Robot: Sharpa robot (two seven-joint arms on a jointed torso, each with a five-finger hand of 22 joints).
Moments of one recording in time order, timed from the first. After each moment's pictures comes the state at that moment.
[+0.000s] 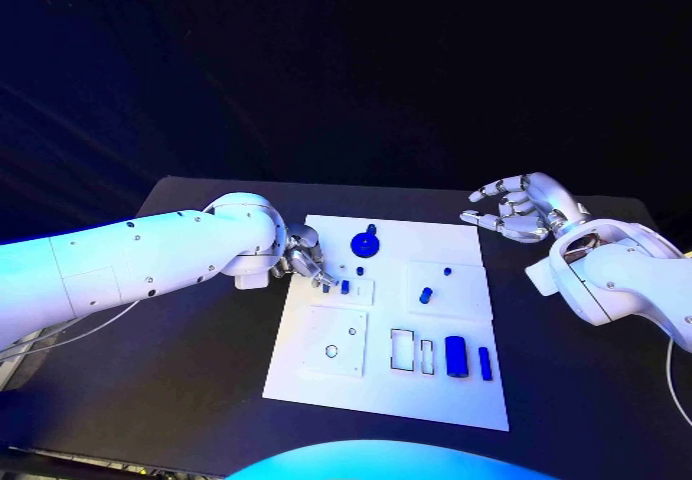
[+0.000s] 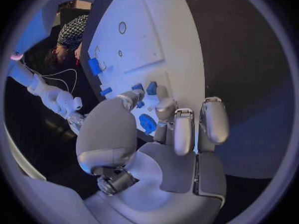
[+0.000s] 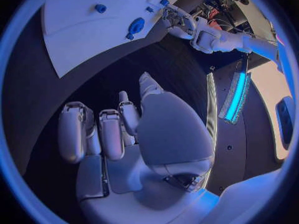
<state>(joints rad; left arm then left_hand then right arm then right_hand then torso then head) 1.23 -0.80 -0.05 1.46 -1.13 0.25 -0.49 1.00 -0.24 0.44 0.29 0.30 0.94 0.04 0.63 0.82 1.31 -0.02 1.18 0.97 1.47 -0.08 1.51 1.31 0.08 1.34 0.04 1.40 1.25 1.31 -0.89 -0.19 1.56 -0.88 -0.62 0.00 1.40 -0.12 0.08 0.29 0.13 0.86 0.16 0.20 0.40 1.36 0.08 1.28 1.30 1.47 0.01 1.46 1.31 0.05 1.46 0.11 1.34 1.31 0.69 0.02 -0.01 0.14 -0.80</state>
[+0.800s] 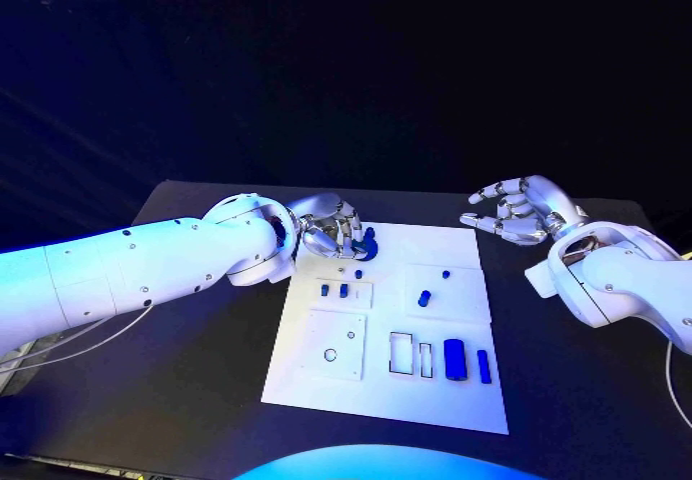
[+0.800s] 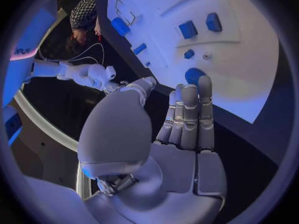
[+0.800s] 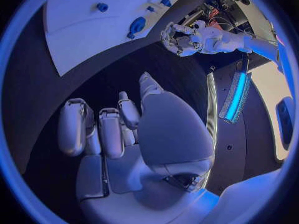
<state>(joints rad) 1.22 -0.81 -0.04 1.51 -1.14 -0.18 -0.06 1.36 -0.25 0.35 0.29 0.31 0.68 0.18 0.51 0.64 0.86 0.11 0.73 0.46 1.18 0.04 1.02 0.74 0.17 0.93 0.13 0.90 0.65 1.31 -0.89 -0.19 1.56 -0.88 -0.62 0.01 1.40 -0.12 0.07 0.29 0.13 0.86 0.16 0.21 0.40 1.29 0.08 1.18 1.22 1.46 0.01 1.41 1.31 0.06 1.42 0.11 1.25 1.31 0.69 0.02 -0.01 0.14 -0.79</state>
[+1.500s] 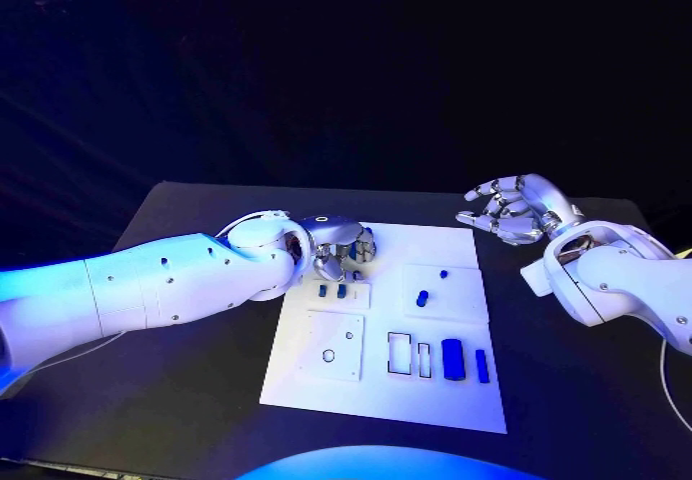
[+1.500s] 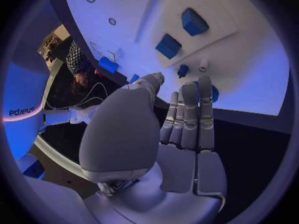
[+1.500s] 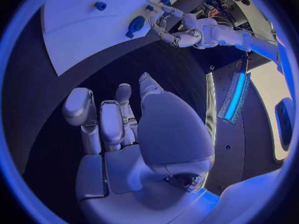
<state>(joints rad) 1.17 -0.72 -0.06 1.42 -1.52 -0.15 0.02 1.48 -0.27 0.35 0.28 0.30 0.70 0.18 0.45 0.48 0.82 0.12 0.60 0.30 1.14 0.05 1.05 0.71 0.17 0.93 0.15 0.89 0.66 1.31 -0.89 -0.19 1.56 -0.88 -0.64 0.02 1.40 -0.12 0.09 0.29 0.13 0.84 0.15 0.23 0.40 1.10 0.07 0.77 0.82 1.44 -0.01 1.19 1.10 0.11 1.31 0.10 0.94 1.29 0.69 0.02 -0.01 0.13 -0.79</state>
